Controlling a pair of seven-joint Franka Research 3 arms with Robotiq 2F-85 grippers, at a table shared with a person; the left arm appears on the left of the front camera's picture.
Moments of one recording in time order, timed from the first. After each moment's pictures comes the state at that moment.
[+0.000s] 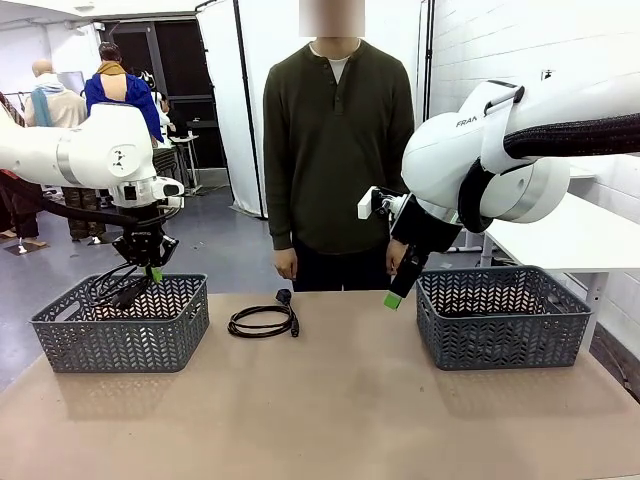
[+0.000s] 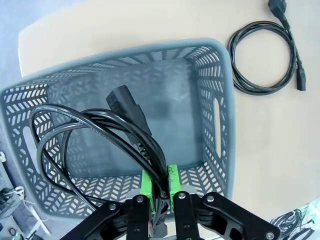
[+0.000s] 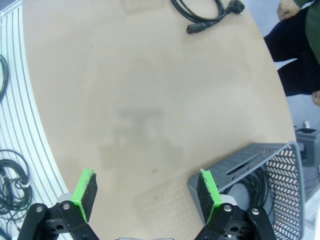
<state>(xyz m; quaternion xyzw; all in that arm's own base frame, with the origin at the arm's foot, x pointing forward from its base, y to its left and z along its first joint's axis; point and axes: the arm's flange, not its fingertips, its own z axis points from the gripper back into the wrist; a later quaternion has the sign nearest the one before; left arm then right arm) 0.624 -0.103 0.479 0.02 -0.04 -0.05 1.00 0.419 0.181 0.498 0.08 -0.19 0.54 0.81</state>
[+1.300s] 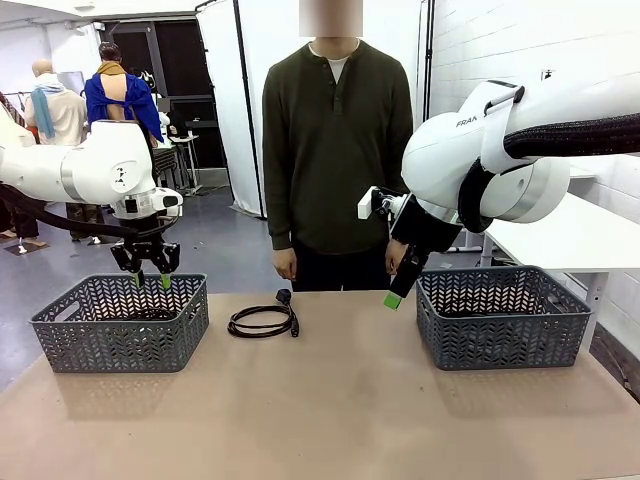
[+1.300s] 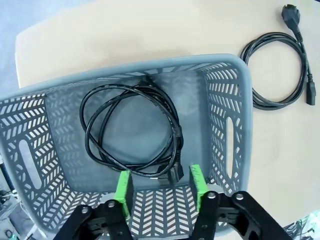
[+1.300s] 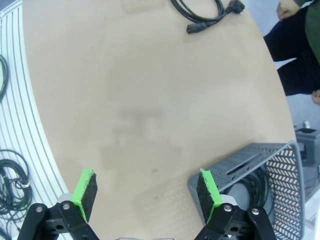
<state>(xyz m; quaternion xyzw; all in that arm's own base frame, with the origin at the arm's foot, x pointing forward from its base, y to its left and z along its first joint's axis) 0.637 -0.094 0.455 0.02 -0.05 -0.05 1.00 0.419 0.181 0.498 0.08 -0.19 0.54 0.81</state>
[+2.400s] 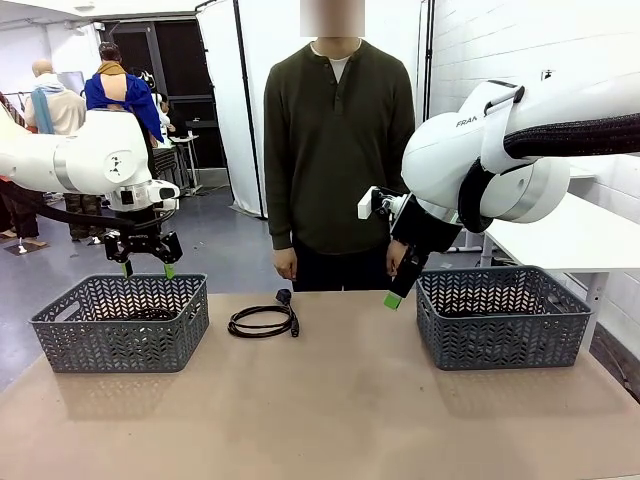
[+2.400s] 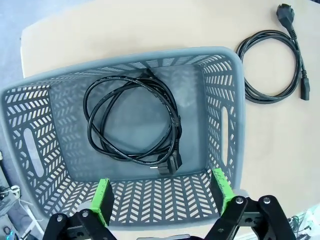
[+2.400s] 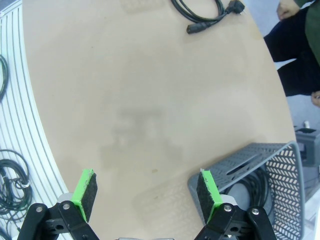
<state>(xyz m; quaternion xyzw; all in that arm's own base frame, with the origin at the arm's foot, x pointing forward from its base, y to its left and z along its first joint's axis) 0.628 -0.094 0.473 0.02 -0.05 -0.04 1.00 0.419 0.181 0.498 0.08 -0.19 0.54 0.81</state>
